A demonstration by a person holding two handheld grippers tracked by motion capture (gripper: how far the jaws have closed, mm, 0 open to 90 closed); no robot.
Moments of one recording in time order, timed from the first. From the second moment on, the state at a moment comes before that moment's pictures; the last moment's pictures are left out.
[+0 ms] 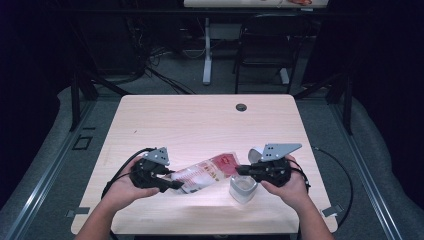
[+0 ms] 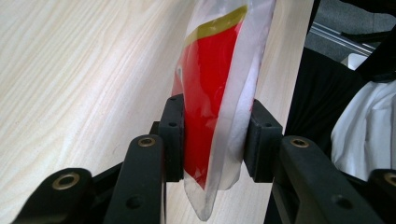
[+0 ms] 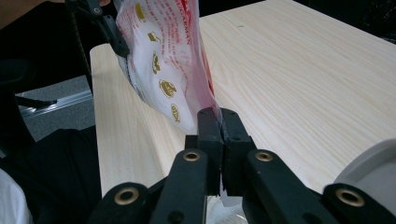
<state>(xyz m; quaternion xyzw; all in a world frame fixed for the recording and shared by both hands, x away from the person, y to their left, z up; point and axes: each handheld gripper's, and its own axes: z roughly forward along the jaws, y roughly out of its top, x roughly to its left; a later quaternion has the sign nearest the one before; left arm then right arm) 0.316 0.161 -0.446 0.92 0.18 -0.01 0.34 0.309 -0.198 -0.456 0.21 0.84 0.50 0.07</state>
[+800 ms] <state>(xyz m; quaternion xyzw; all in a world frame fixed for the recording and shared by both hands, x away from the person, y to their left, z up) 0.322 0.160 -0.422 0.92 0.18 0.00 0.35 0.310 -0.201 -0.460 0.22 0.84 0.50 0.07</state>
